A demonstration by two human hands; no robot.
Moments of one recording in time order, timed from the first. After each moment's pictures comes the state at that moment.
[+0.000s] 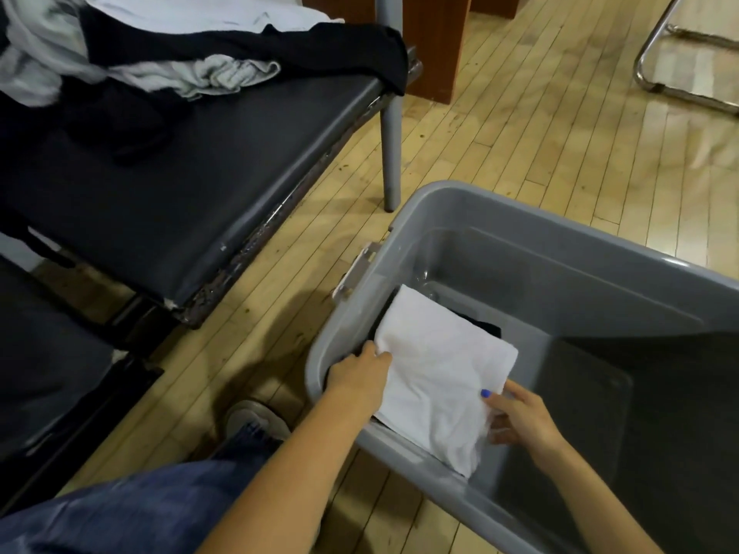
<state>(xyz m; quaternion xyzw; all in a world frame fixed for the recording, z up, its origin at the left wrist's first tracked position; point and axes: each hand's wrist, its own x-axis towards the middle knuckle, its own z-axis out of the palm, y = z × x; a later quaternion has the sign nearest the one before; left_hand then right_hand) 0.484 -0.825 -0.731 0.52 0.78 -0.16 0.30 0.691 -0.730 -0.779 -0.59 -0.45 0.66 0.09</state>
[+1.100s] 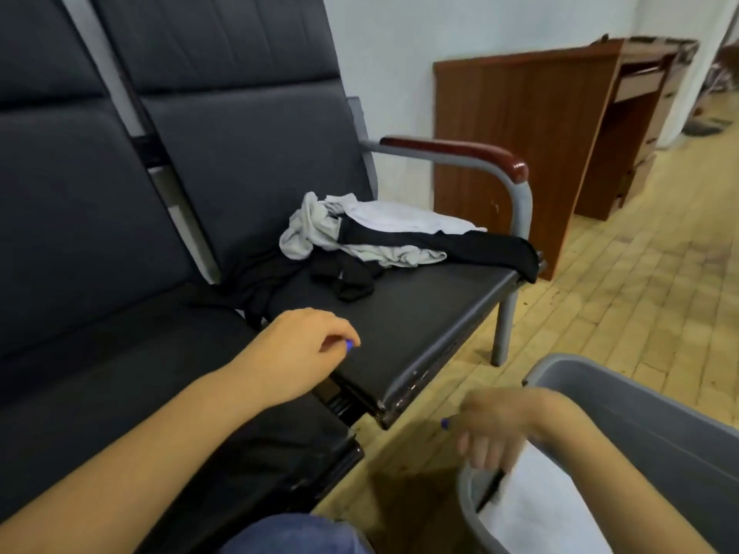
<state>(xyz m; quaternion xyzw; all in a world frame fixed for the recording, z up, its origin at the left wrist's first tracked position) 0.333 -0.979 -0.475 0.50 0.85 0.15 0.03 0.472 -0.777 -0.544 -0.22 -0.84 0.34 -0.36</state>
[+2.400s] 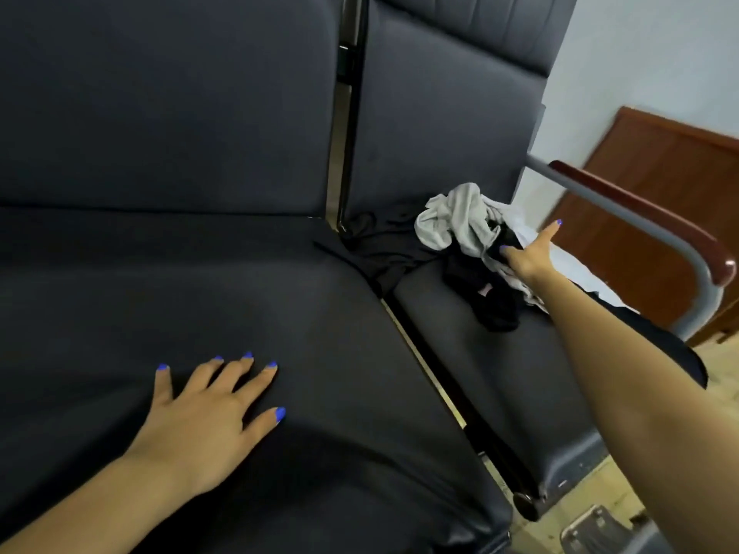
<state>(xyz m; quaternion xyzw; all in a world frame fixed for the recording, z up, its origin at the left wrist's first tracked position) 0.254 -1.169 -0.614 0.18 0.97 0.02 0.16 0.147 -0.743 -0.524 -0.29 -0.87 0.35 0.21</state>
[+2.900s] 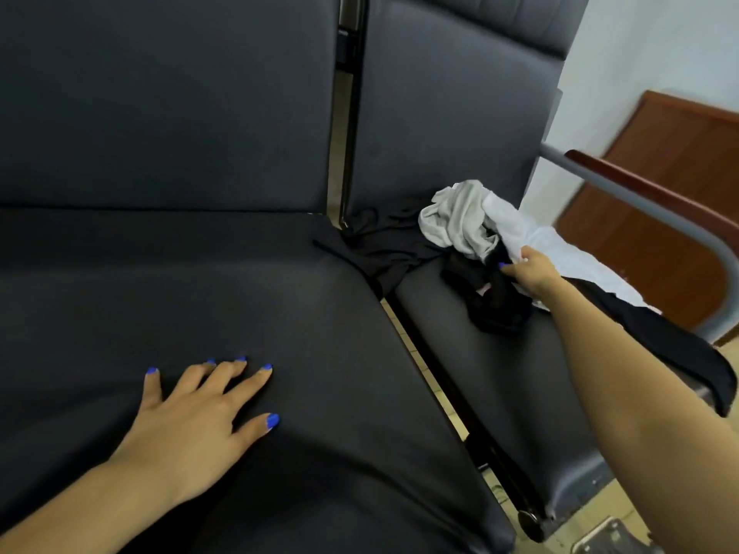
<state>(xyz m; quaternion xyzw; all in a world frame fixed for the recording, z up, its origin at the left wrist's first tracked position) 0.251 -1.166 -0.612 0.16 0.97 0.02 0.16 0.138 -0.718 -0.546 -0.28 -0.92 0.24 0.09</state>
